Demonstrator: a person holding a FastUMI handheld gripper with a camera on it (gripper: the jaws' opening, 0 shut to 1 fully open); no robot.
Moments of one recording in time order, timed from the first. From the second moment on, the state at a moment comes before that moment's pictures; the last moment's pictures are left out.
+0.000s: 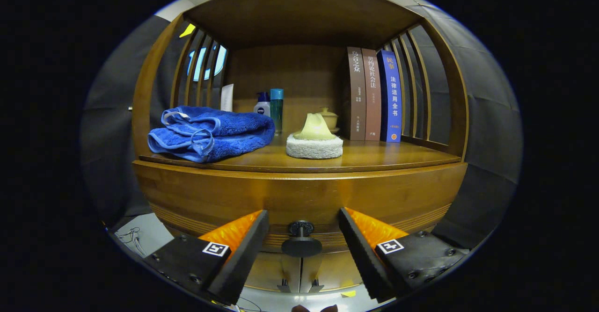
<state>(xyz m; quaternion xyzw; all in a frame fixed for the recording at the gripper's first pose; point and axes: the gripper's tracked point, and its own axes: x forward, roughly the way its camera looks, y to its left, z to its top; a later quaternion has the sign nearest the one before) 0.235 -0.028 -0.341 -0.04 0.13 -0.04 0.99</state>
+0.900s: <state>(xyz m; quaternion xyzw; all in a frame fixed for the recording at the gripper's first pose) 0.142 -0.001 -0.174 -0.04 0.05 0.00 1.00</state>
